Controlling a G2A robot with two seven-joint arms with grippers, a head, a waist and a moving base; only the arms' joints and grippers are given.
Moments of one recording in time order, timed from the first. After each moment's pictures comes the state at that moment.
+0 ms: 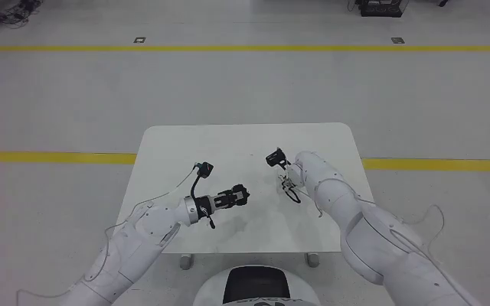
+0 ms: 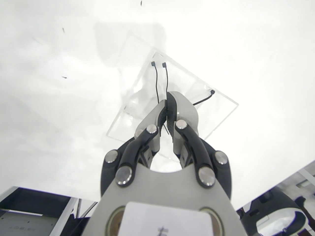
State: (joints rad) left arm 1.39 -1.01 -0.98 -1.56 -0.08 -0.31 -0.61; right arm -0.65 -1.59 0.51 -0.27 -0.90 -0.19 0.73
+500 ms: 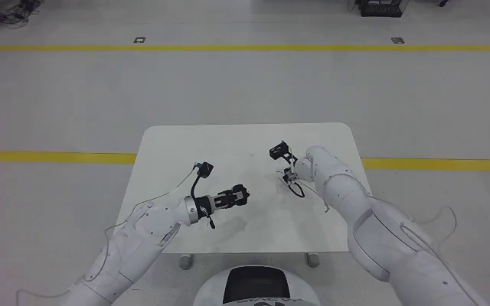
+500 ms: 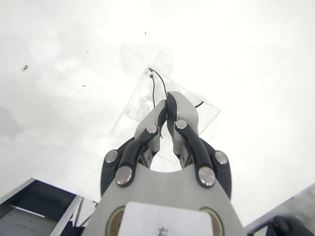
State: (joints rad) left arm 1.39 -1.01 -0.98 -1.56 -0.08 -0.31 -0.61; right arm -0.64 -1.53 0.58 -0.29 -0.86 -0.33 0.64
